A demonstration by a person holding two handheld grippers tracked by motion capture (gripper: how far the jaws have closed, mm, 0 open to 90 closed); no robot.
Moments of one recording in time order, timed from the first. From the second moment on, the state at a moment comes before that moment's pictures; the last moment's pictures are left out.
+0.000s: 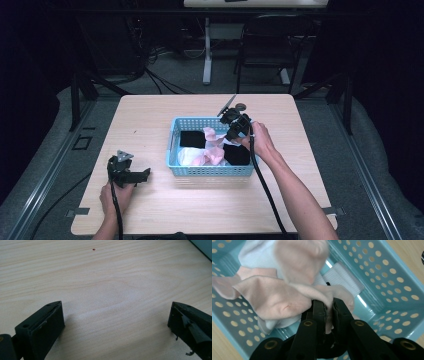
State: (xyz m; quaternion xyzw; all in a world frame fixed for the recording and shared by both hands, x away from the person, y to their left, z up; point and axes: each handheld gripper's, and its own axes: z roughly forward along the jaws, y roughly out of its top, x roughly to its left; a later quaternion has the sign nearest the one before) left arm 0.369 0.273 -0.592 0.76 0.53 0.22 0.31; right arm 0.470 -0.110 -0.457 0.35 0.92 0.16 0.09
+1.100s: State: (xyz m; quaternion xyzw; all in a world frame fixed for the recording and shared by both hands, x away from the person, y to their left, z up) left arm 0.369 0.273 -0.592 0.76 0.53 0.22 0.31; right arm 0.450 -0.148 -0.381 0.36 0.90 0.24 0.12
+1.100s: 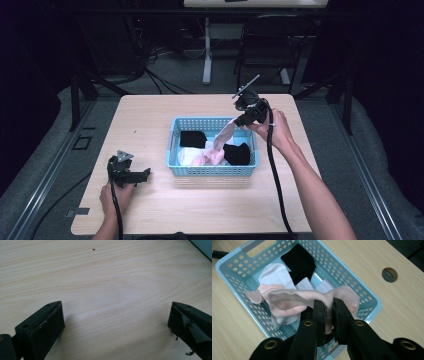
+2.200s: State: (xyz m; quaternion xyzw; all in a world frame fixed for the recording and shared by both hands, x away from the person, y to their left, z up) left arm 0.369 0.273 -0.592 0.76 0.53 0.22 0.31; right arm 0.424 -0.268 -0.344 0.44 0.85 0.25 0.17
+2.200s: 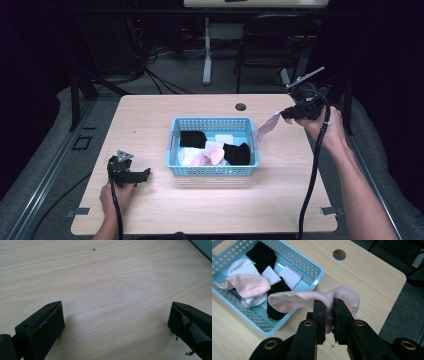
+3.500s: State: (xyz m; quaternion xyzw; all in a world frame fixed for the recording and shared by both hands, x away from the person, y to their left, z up) left arm 0.369 0.273 -0.592 0.76 0.53 0.22 0.31; right arm 0.442 -0.319 -0.481 0.59 0.79 0.16 0.11
